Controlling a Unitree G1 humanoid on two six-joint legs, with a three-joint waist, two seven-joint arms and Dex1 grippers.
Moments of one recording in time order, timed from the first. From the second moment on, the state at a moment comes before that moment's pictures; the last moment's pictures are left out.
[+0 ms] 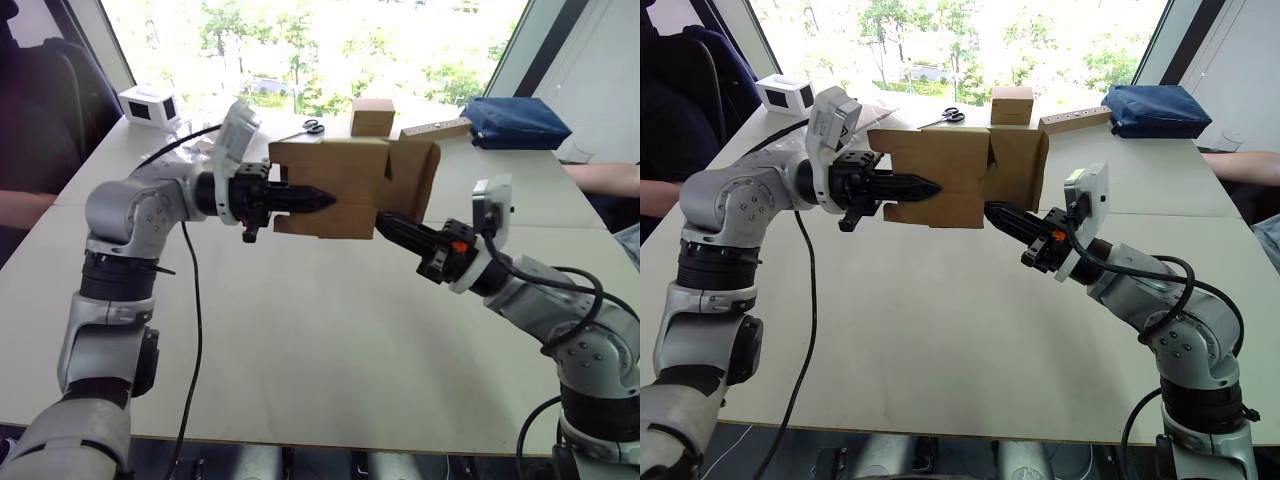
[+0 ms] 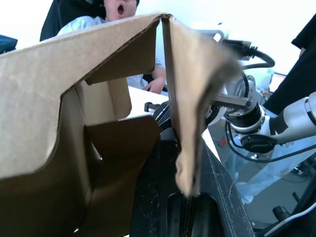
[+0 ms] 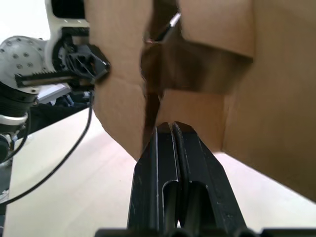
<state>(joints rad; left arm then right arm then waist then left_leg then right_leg) -0.96 0.54 -0.01 0.10 -0.69 0.90 -1.31 -0.37 -0.58 -0.16 -0.53 1.06 0.78 0.42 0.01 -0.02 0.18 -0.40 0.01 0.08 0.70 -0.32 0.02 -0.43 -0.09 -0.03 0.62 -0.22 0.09</state>
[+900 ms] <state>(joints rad) -0.99 0.54 0.03 0.14 -0.72 0.89 -1.26 -0.44 -0.67 -0.41 -0.26 1.12 0.71 0.41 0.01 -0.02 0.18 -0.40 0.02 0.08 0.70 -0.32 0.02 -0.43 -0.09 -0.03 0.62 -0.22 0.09</state>
